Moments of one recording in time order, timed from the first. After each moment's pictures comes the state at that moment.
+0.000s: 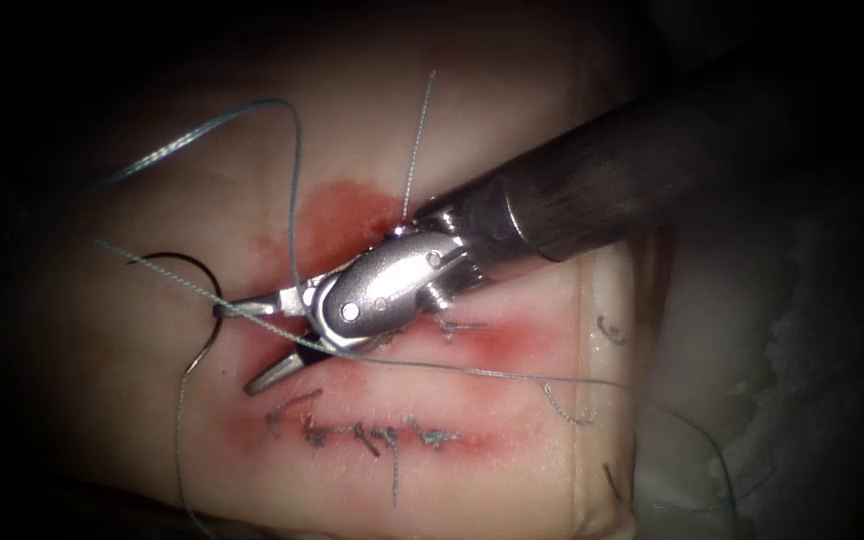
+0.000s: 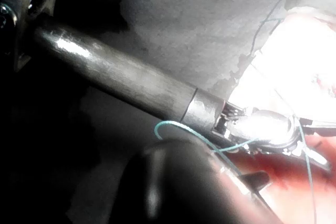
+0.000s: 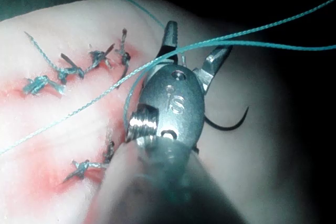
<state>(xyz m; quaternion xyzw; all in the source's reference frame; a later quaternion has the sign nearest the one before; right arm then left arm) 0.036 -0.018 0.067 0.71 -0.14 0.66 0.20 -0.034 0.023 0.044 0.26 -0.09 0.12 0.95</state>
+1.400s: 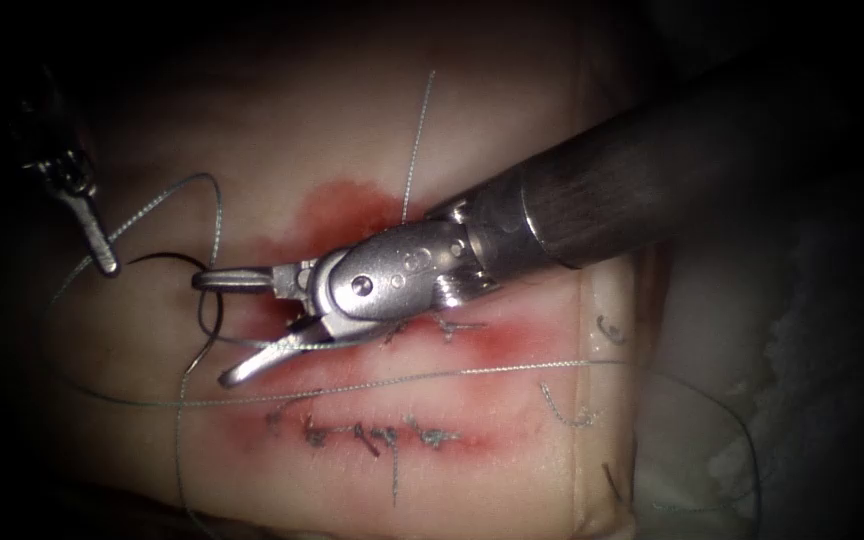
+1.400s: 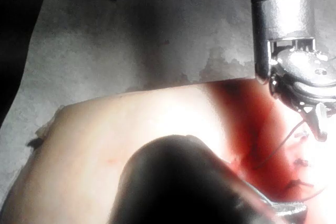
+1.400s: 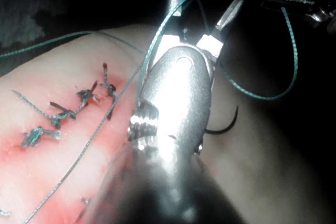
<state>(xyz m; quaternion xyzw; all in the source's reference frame) 0.036 -0.015 0.060 0.81 -0.17 0.57 -0.02 -0.032 0.020 0.065 0.67 -0.09 -0.33 0.66</state>
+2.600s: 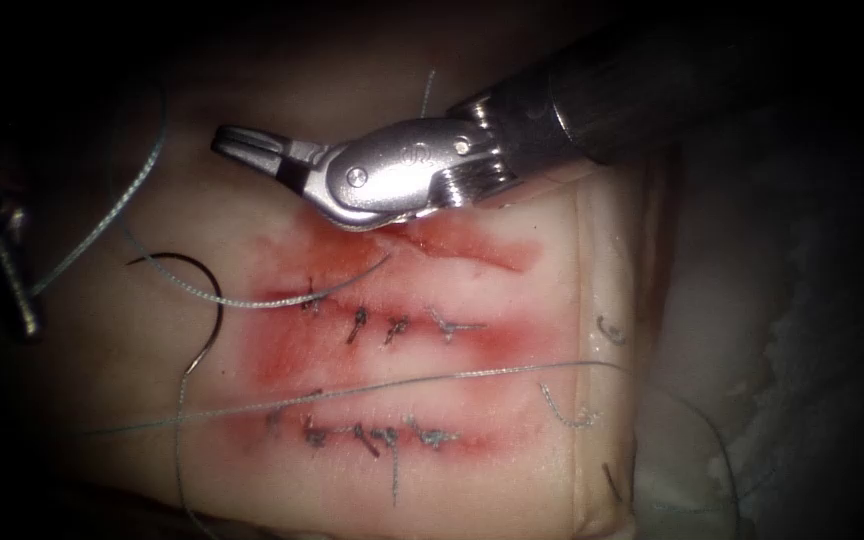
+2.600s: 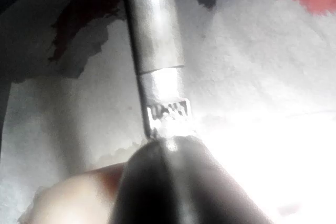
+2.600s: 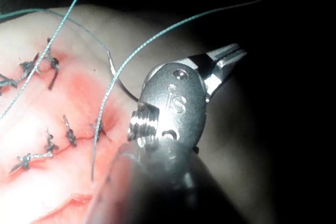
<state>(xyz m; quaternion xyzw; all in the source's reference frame) 0.034 -0.007 0.060 0.71 0.09 0.69 -0.11 -0.034 0.016 0.051 0.68 -0.09 -0.22 0.69</state>
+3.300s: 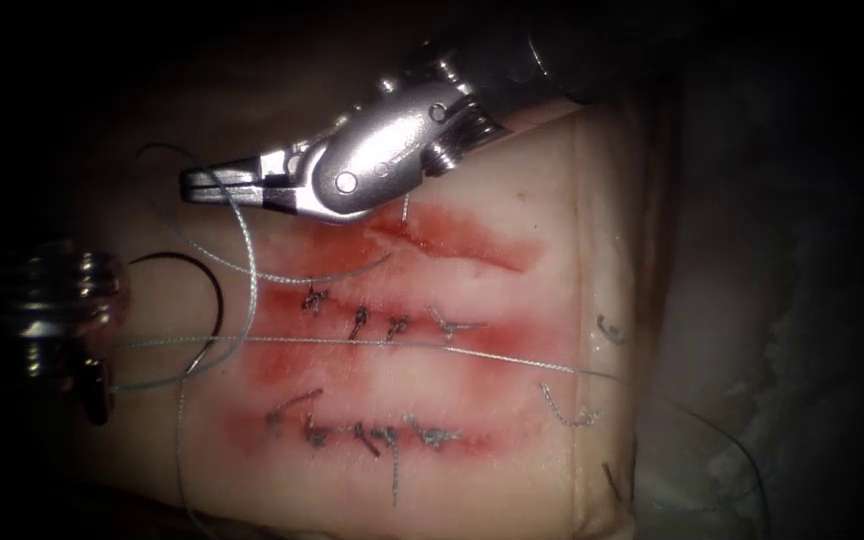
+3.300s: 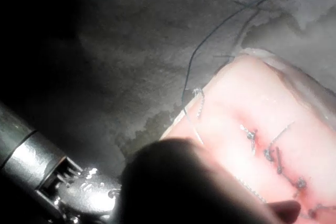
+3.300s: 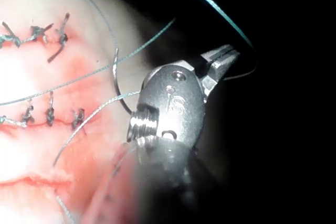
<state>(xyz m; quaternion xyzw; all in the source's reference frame) 0.035 -0.008 0.060 0.75 0.05 0.64 0.13 -0.040 0.010 0.054 0.47 -0.01 0.06 0.88</state>
